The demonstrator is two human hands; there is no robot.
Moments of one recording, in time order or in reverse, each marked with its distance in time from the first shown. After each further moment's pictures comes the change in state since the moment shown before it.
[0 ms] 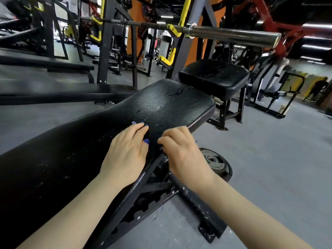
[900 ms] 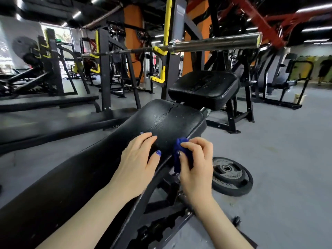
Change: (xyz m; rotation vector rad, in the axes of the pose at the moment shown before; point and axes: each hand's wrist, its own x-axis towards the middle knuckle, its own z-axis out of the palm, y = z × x) left_hand 0.053 0.040 -0.006 -0.098 -0.069 0.061; right_hand -0.015 0.038 0.027 0.300 0.651 0.507
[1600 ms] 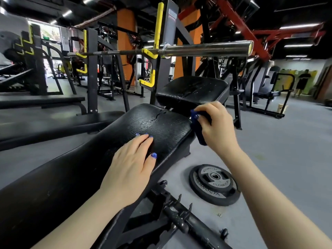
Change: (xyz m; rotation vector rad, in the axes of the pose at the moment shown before) left_hand 0.033 0.005 0.030 0.096 0.006 0.064; right_hand 0.144 0.061 -0.036 -0.298 -0.302 0.002
